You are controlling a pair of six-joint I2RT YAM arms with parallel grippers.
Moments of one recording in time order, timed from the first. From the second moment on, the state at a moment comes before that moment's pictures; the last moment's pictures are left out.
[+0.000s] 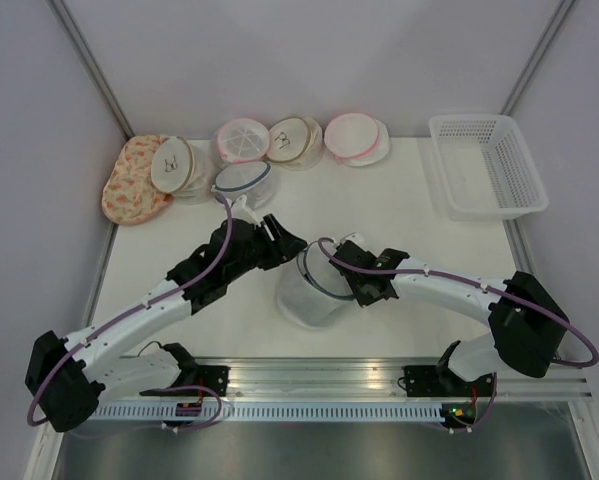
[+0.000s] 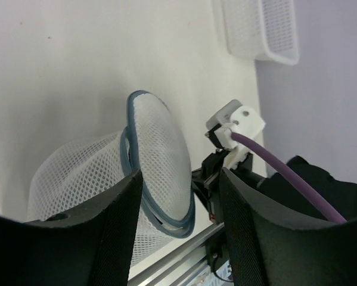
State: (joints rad) left arm -0.76 1.02 0.73 -0.09 -0.07 -0.95; right arm 0.88 1.45 0.88 -0.71 0.32 0.40
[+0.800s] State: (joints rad) left arm -0.79 1.32 0.96 -0.45 -0.04 -0.79; right arm 0.88 1.43 0.89 -0.71 0.32 0.40
